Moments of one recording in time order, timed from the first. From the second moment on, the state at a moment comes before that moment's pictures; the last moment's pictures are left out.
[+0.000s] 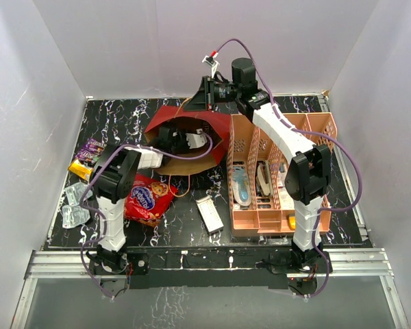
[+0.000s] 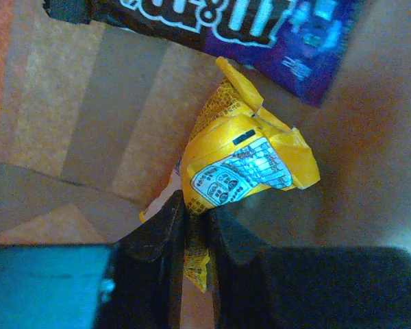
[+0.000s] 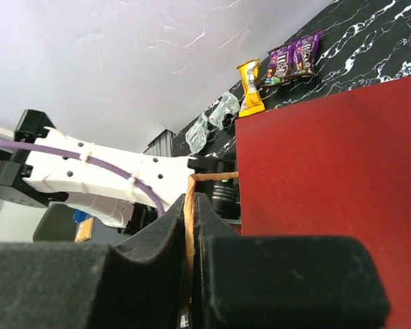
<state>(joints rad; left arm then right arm) -0.41 2.10 1.17 0.43 0.18 1.00 0.43 2.02 1.95 -0.12 -1.04 0.58</state>
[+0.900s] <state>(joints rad) -0.57 0.87 0.79 -0.26 0.18 0.43 0.35 1.99 1.82 0.05 -0.91 0.67</state>
